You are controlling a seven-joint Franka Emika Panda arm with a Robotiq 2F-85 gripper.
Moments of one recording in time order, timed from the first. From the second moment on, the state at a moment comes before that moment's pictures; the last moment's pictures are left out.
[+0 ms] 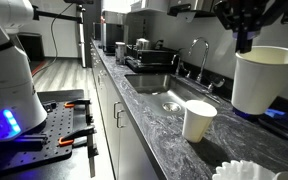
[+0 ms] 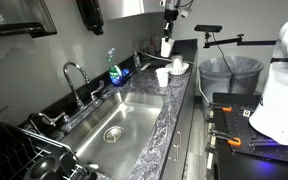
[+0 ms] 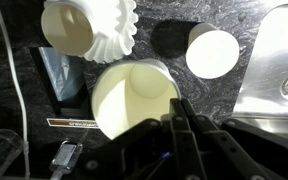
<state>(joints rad) -0.28 -0.15 -0.32 -2.20 -0.01 2.36 -0.57</state>
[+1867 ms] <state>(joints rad) -0.21 -0.15 -0.25 -2.23 -0.11 2.31 -0.62</state>
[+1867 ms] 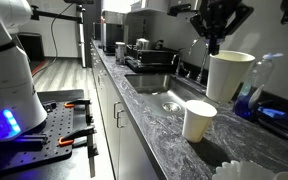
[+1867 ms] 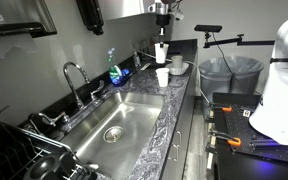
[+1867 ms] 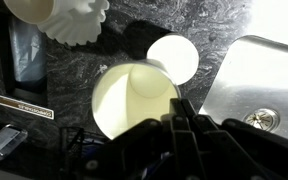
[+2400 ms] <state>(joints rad) -0.18 -0.14 -0.21 -2.27 -0.15 2.31 -0.55</state>
